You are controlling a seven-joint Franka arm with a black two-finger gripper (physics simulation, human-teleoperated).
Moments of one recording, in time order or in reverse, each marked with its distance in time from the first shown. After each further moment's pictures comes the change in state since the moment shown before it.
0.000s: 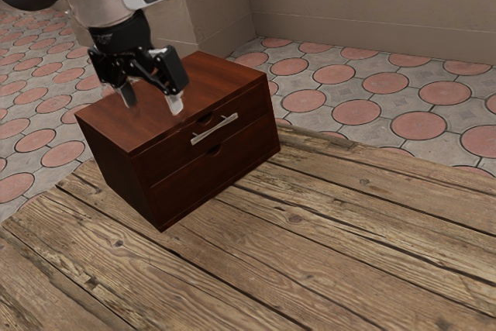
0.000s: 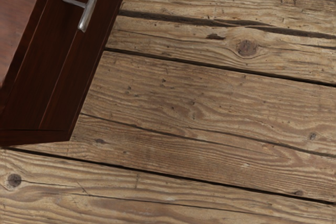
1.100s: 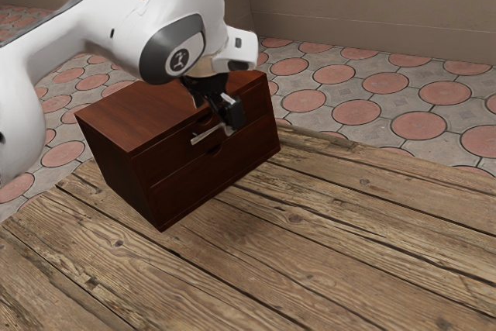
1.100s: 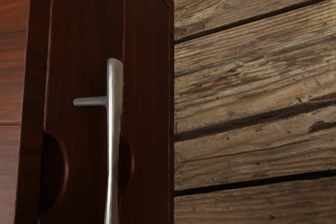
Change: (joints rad) arm 0.034 0.259 -0.063 -0.102 0.273 0.429 0.285
